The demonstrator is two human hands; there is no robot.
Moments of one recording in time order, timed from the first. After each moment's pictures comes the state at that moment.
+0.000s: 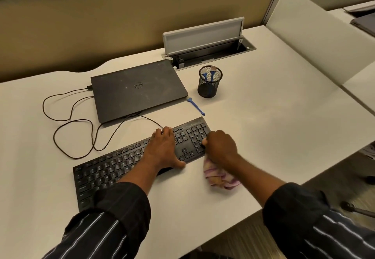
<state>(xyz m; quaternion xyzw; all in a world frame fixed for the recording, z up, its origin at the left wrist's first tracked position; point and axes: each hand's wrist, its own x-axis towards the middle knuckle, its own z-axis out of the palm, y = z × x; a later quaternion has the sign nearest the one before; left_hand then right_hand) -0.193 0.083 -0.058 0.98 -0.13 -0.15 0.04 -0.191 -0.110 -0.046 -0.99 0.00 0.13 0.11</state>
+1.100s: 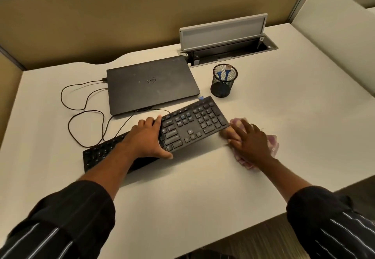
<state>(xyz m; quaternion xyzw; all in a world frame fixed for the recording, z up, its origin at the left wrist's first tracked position) -0.183 0.145 -0.025 0.97 -0.07 -0.22 0.01 -0.161 -0.210 -0.102 -0.99 -0.09 0.04 0.05</state>
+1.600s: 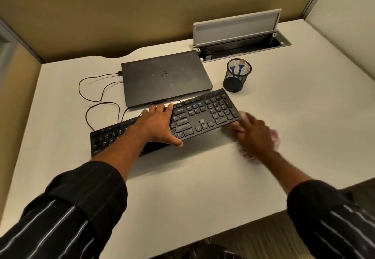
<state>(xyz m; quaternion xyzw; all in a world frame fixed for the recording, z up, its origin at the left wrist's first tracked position) -0.183 0.156 0.001 0.97 -0.07 -0.21 0.01 -0.172 -0.169 -0.080 -0.99 -0.06 0.00 0.12</state>
